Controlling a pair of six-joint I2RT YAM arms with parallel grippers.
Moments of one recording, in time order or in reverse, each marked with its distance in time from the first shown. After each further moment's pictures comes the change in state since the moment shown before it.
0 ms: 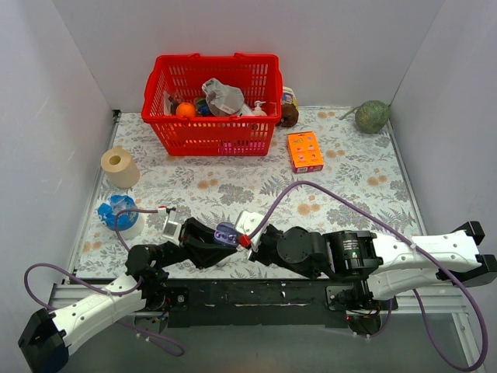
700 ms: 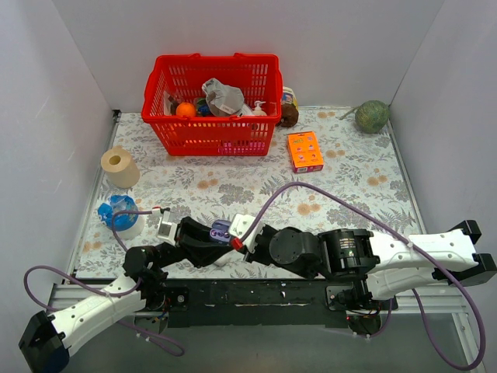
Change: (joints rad) left arm 0.003 -0.019 0.000 0.028 -0.029 0.000; right arm 0.005 0.047 0.069 -0.119 0.014 -0.033
